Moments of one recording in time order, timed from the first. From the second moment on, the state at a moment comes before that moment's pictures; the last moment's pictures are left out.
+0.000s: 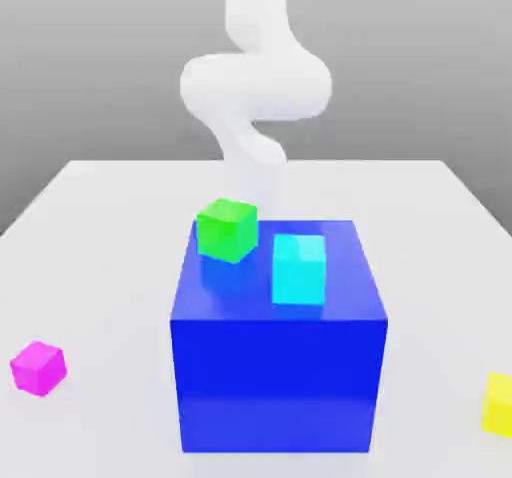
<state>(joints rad) -0.04 -0.71 -0.01 -2.32 -0.05 2.34 0.80</state>
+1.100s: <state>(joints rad) -0.57 0.41 -0.13 -2.50 0.21 2.90 0.29</state>
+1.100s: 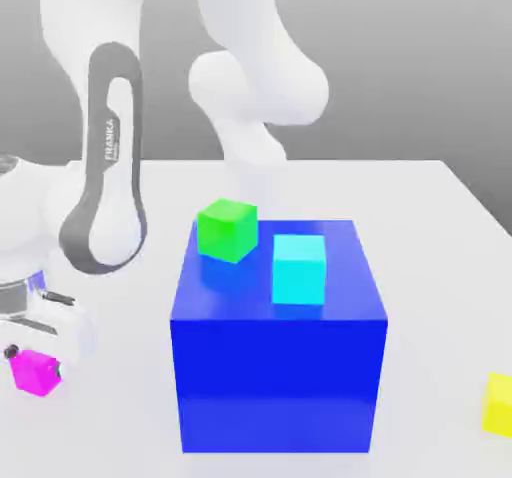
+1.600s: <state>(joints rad) -0.44 0.06 -0.20 -2.57 -0.04 2.62 0.59</state>
